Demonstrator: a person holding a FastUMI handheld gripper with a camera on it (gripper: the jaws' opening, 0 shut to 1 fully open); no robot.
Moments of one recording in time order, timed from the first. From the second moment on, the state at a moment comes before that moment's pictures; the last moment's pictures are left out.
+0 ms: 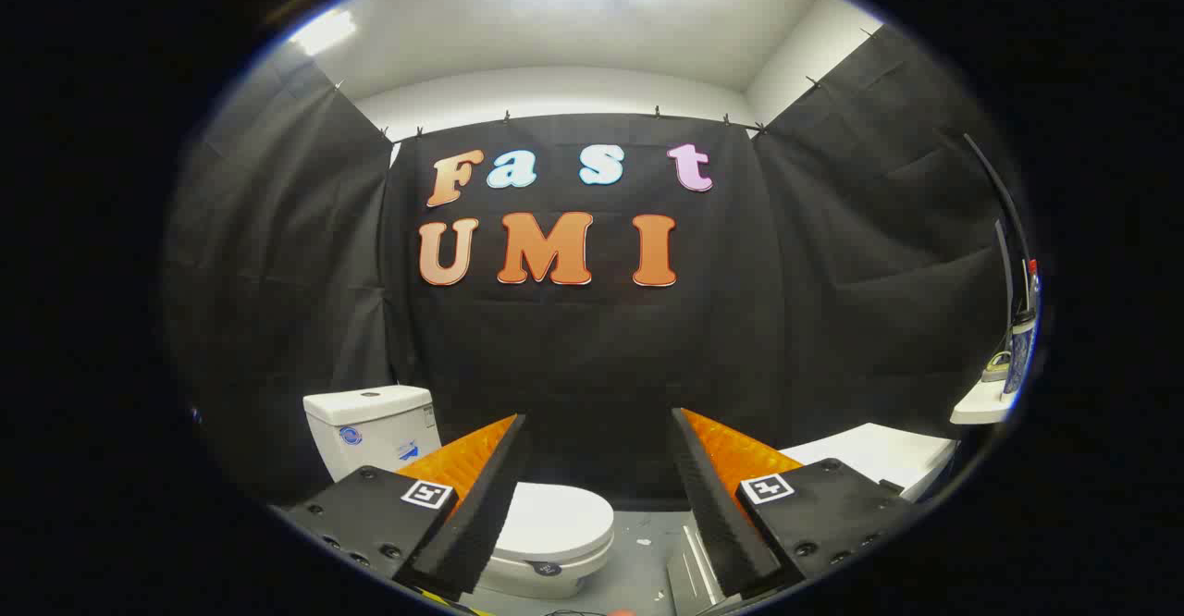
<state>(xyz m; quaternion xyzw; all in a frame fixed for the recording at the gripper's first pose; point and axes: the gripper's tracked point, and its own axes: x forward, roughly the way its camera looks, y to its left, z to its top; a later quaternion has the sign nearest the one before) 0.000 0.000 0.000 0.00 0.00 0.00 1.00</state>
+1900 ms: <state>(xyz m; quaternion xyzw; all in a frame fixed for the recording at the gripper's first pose) -0.001 -0.016 0.001 0.02 -0.01 -0.01 1.00</state>
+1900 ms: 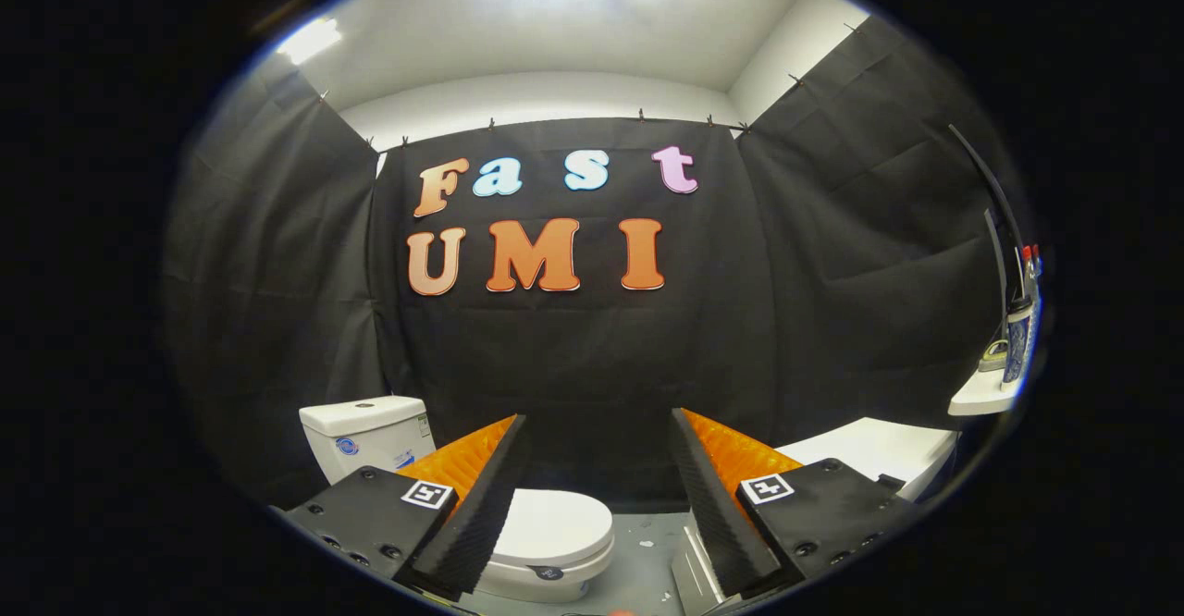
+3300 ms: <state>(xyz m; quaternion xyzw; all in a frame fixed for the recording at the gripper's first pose) 0.090 0.026 -0.302 0.25 0.17 0.01 0.95</state>
